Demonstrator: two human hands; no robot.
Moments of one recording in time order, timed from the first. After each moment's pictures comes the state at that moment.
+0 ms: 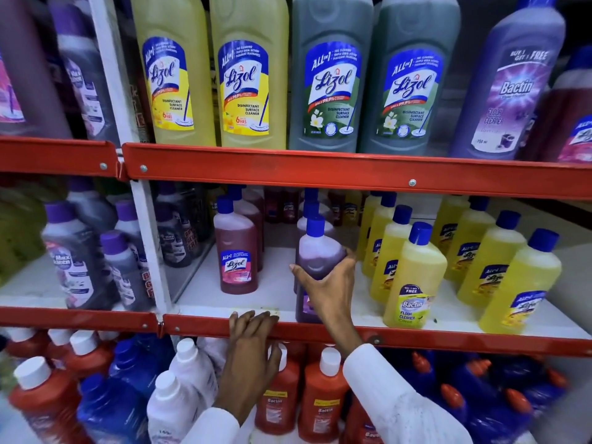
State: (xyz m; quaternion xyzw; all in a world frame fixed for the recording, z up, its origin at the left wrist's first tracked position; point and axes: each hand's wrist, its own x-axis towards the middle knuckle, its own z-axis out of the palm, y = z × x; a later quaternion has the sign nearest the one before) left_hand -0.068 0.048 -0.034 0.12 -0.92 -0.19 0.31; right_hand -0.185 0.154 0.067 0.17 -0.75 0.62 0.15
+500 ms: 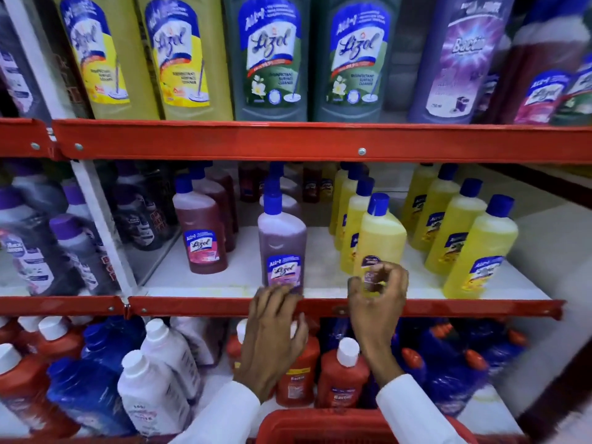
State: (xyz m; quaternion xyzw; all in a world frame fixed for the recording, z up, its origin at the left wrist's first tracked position) left_hand -0.097 0.147 -0.011 0.05 -0.91 -0.15 0.38; right_hand -0.192 0.285 0.027 0.10 -0.70 0.62 0.32
